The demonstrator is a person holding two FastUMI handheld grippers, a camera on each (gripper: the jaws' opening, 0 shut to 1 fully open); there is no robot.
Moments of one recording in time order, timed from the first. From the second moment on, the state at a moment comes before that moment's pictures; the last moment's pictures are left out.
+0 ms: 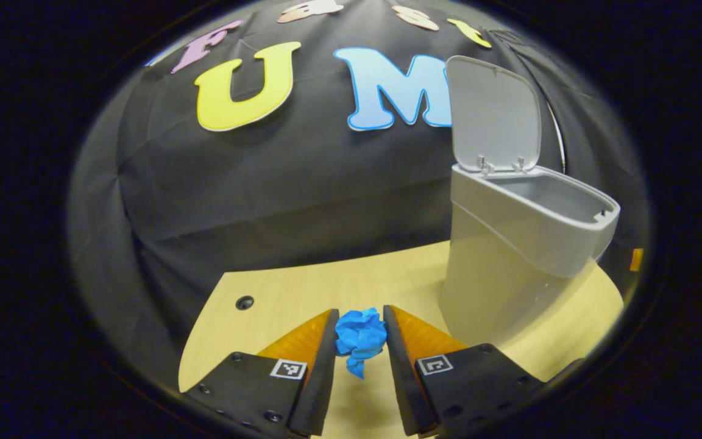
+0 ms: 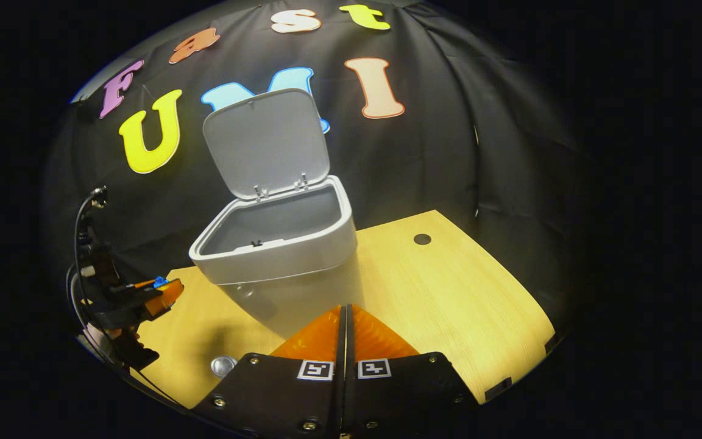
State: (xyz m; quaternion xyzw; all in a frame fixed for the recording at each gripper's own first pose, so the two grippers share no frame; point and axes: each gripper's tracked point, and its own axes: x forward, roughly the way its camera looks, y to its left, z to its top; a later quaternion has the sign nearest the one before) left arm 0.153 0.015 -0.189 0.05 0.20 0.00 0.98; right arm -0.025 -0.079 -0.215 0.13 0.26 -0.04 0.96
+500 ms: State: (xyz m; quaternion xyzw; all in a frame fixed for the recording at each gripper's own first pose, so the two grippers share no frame) left arm 0.188 -0.051 -0.095 0.03 0.12 -0.04 0.99; right arm -0.035 -0.103 -0.224 0.14 0.26 -0.07 0.95
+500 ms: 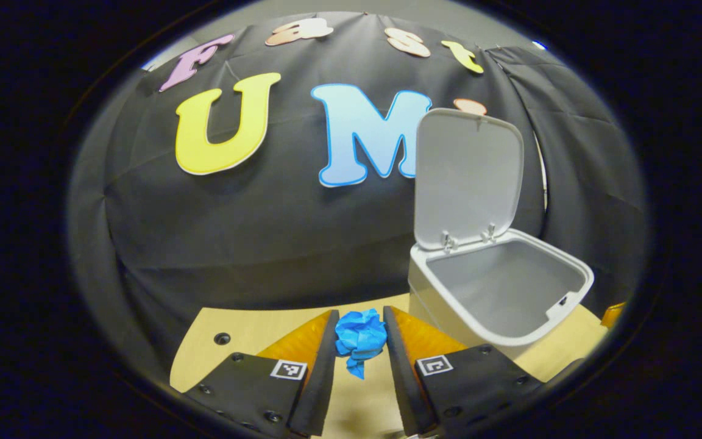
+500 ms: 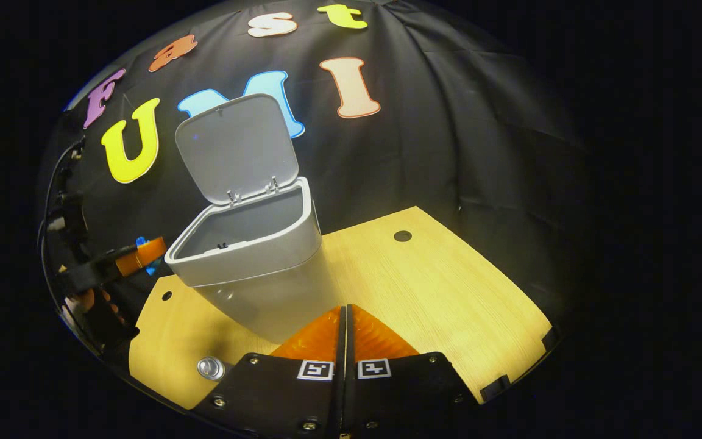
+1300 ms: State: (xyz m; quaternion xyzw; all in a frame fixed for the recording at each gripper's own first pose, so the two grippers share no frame) left arm 0.187 -0.166 0.000 0.05 0.02 -0.15 0.99; right arm -0.047 -0.101 -0.237 0.16 0.28 -0.06 0.95
